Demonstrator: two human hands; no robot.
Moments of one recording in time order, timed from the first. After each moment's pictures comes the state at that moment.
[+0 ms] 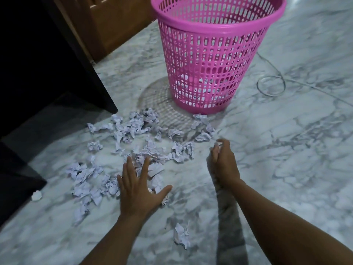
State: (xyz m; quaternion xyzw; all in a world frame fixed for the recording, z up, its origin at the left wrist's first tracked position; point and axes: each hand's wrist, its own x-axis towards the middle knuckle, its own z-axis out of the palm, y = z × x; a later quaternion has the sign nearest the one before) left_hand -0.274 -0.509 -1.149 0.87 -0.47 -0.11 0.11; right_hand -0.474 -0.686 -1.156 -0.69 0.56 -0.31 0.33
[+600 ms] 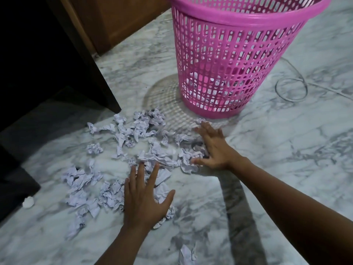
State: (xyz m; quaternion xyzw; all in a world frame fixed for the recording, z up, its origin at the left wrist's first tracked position) left_hand -0.266 -0.524 -1.174 0.86 -0.50 -0.07 0.12; right_hand -0.428 -0.766 -1.158 -0.93 0.28 -0.06 0.23
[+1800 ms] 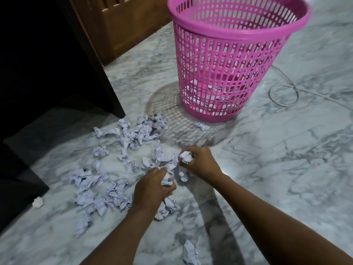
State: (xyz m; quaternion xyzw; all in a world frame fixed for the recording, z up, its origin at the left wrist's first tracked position) left_hand -0.263 -0.550 -1.143 0.82 -0.50 -0.13 0.25; right_hand -0.388 -0.692 -1.137 -0.81 0.38 -0.22 0.39
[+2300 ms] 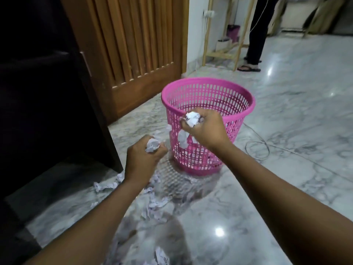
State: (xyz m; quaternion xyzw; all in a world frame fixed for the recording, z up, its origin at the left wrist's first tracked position) left_hand -0.233 -0.650 -0.938 0.66 -0.47 -0.11 0.57; right_hand -0.380 -0.766 -0.880 -0.75 0.35 -0.41 0.37
